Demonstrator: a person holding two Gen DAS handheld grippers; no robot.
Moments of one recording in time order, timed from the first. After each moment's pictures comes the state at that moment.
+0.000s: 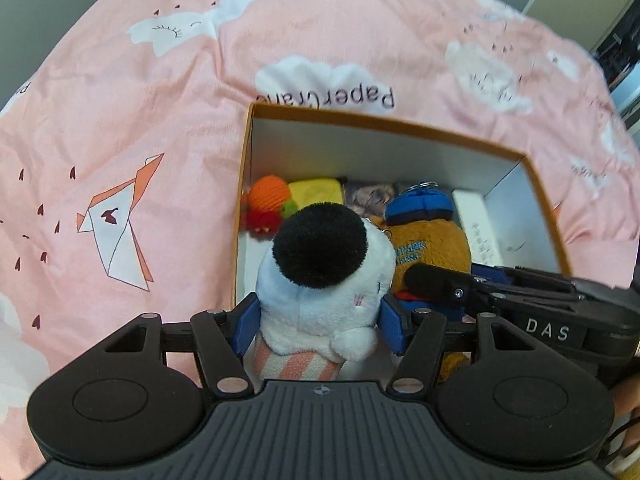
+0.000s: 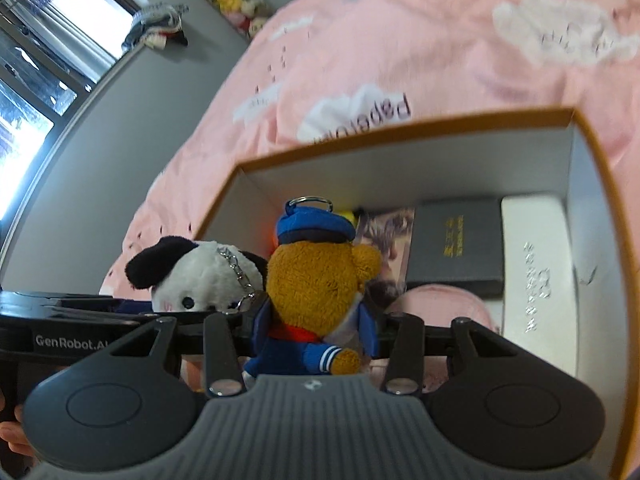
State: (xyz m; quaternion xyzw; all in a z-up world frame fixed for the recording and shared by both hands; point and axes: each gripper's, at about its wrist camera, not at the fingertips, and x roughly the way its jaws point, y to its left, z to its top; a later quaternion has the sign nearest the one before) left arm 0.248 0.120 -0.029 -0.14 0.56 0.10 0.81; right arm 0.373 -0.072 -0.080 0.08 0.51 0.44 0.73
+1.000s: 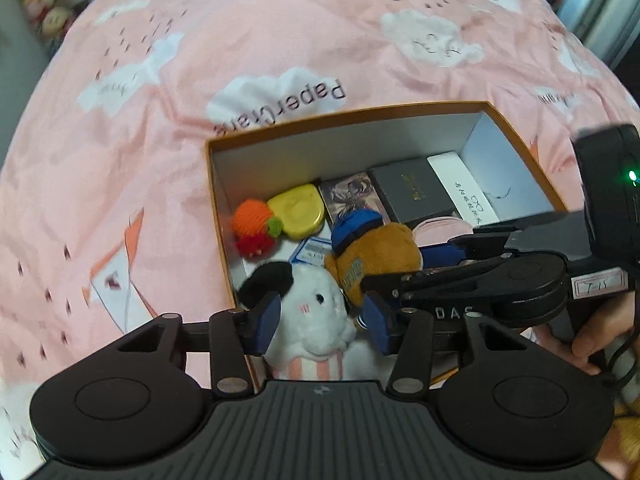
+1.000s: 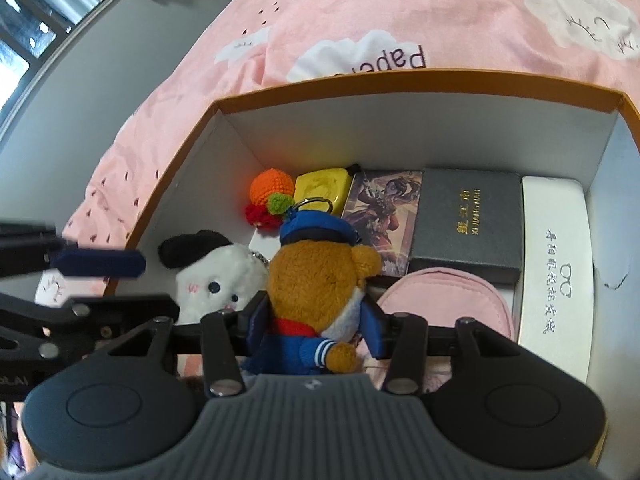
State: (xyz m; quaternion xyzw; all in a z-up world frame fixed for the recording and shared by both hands) left arm 0.252 0.105 -0.019 -0.01 0.56 0.02 0.83; right arm 0.368 -0.032 -0.100 -0.02 0.54 0.43 0.72
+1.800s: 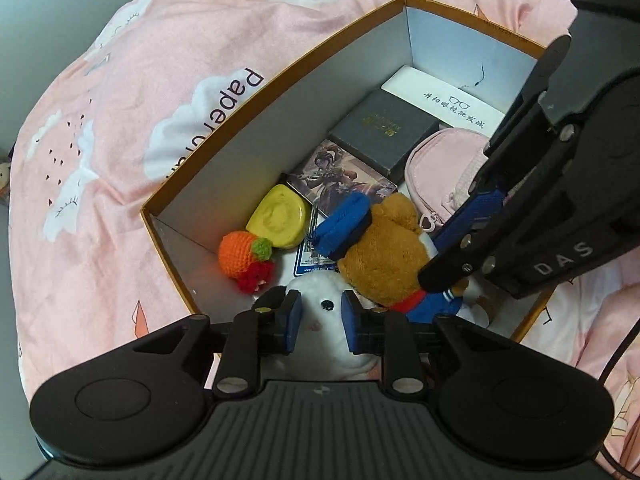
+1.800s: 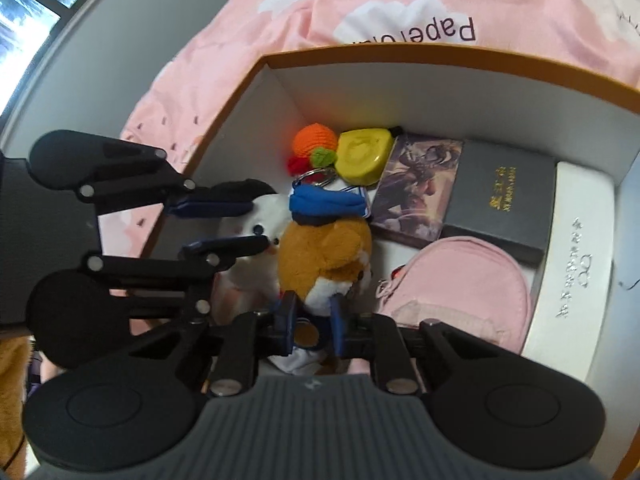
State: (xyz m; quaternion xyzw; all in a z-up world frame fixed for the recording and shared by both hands) left arm 0.262 0.077 -0.067 0.22 0.56 -0.08 0.79; right arm 0.367 -0.030 -0.088 -0.06 0.58 0.48 0.65
